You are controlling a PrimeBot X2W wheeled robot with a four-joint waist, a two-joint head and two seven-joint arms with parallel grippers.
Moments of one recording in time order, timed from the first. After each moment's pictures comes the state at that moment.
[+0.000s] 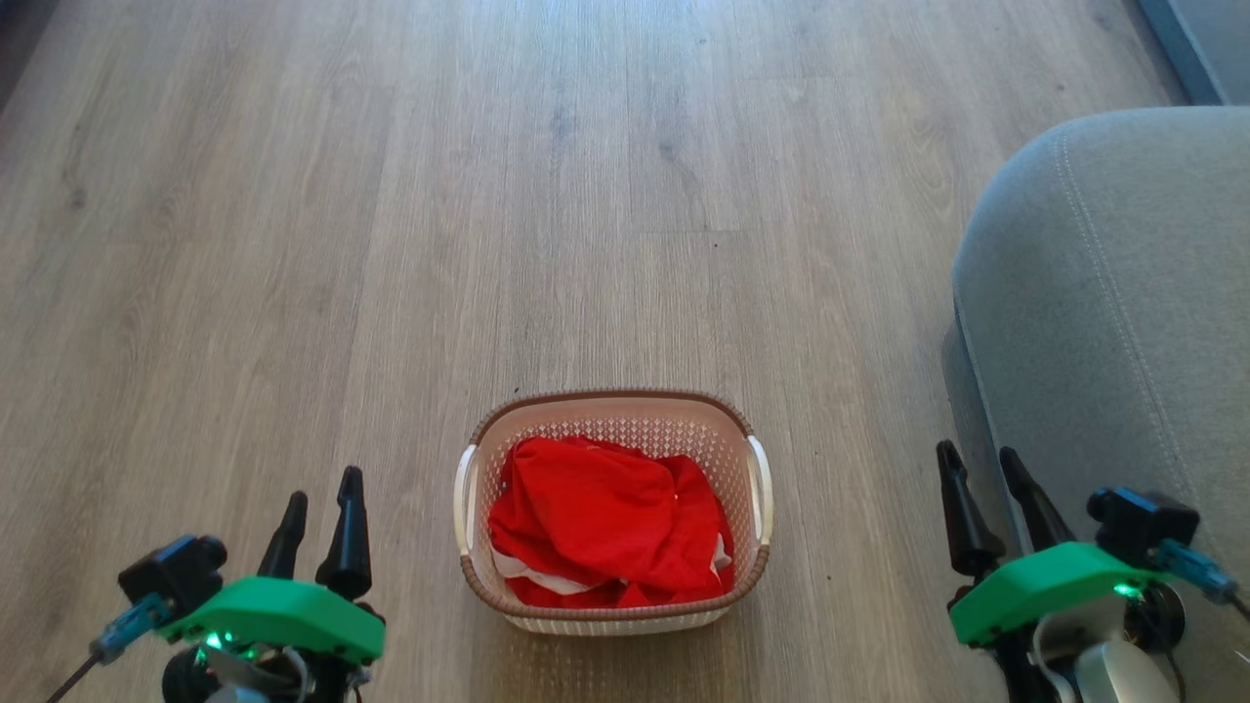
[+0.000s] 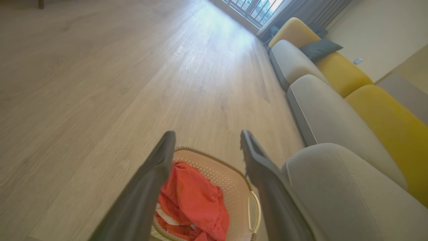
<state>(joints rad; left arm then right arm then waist) -0.02 0.04 -0.01 0.28 -0.65 -0.05 -0.14 -0.03 -0.06 -0.01 0.31 0.46 0.13 -0.13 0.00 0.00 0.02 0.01</state>
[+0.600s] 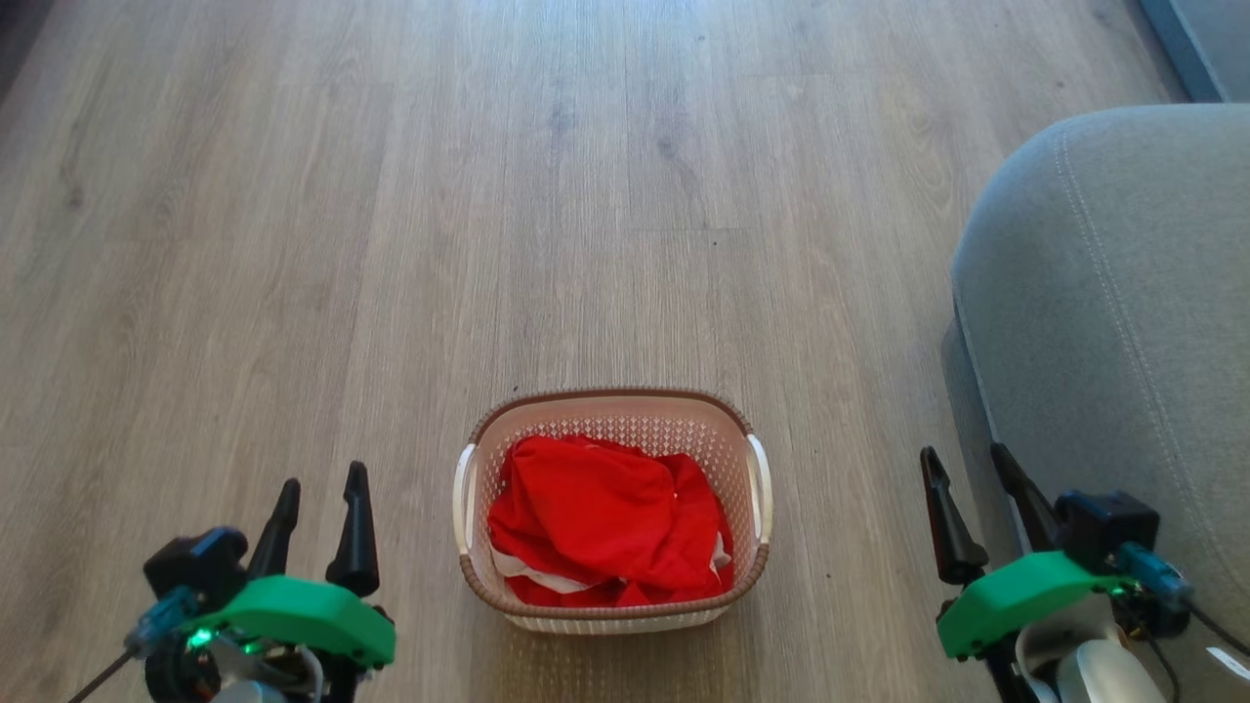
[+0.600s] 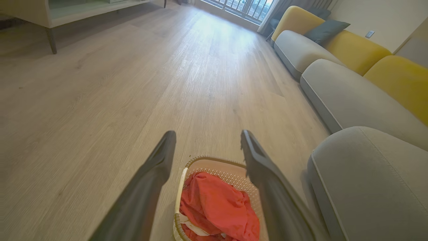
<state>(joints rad) -0.02 0.04 -0.02 0.27 -0.44 -0.03 -0.19 -0.03 -0.06 0.01 0.32 0.24 0.13 -0.19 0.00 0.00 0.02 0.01</state>
